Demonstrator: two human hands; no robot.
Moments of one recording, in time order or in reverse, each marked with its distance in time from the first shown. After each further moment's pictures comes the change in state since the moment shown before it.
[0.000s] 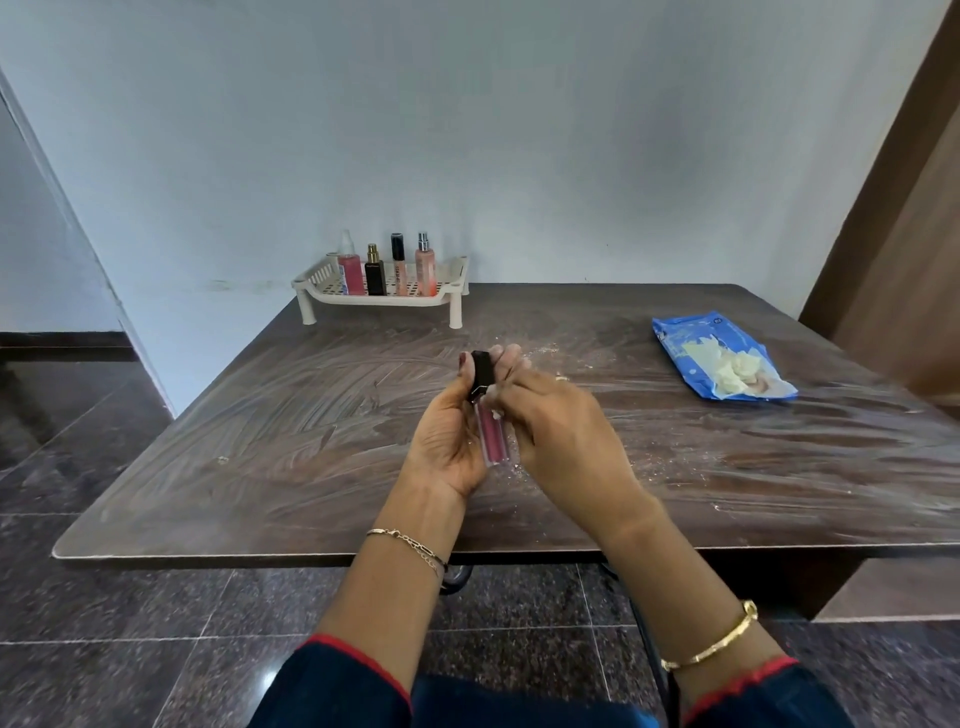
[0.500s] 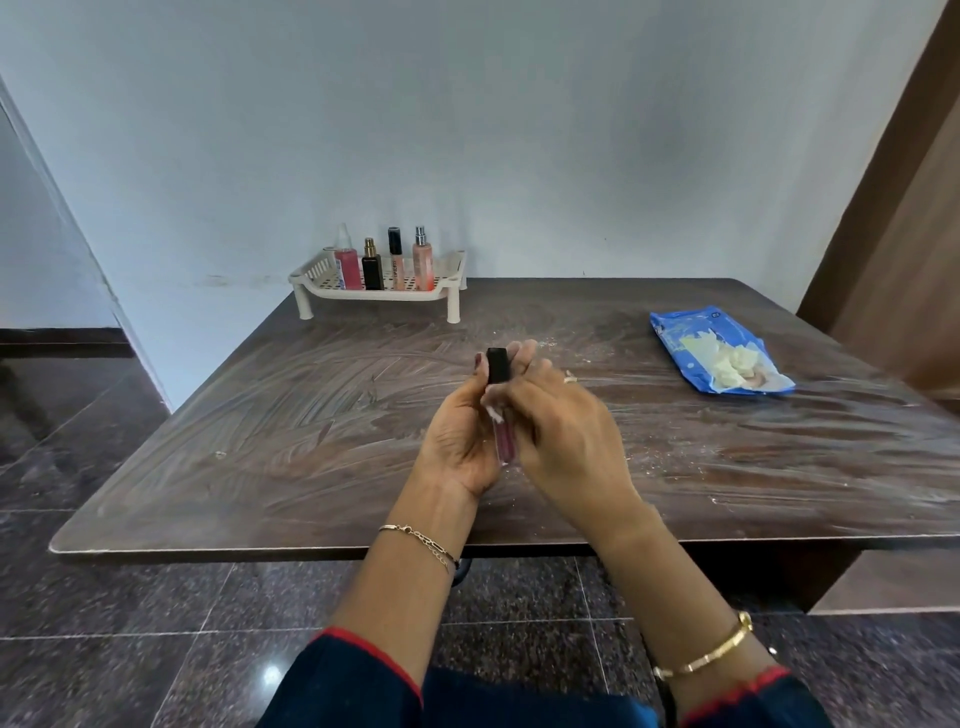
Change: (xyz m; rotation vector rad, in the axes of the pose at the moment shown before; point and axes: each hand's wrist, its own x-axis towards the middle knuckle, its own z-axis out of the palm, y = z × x) left_hand 0.002 -0.012 0.002 0.038 0.001 -0.071; right_hand -0.009 0.000 0.002 0.040 0.101 0.060
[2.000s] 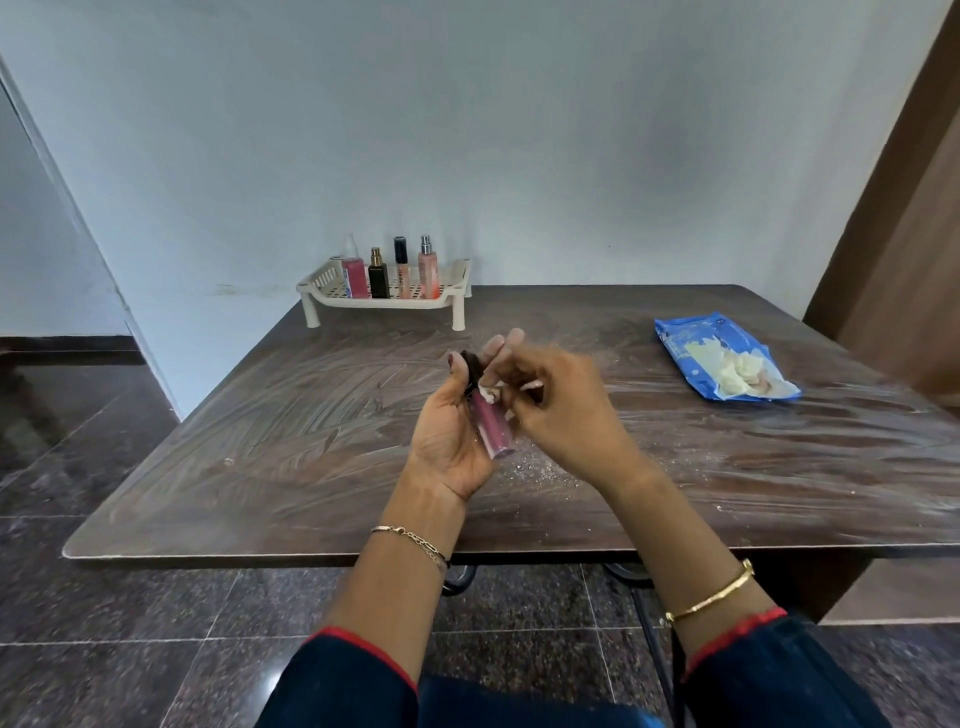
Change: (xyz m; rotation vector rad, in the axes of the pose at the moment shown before) left_hand -0.007 0.012 0.000 0.032 -0.153 0.099; right_hand 0.033 0.009 -0.004 0.338 -0.148 0.210
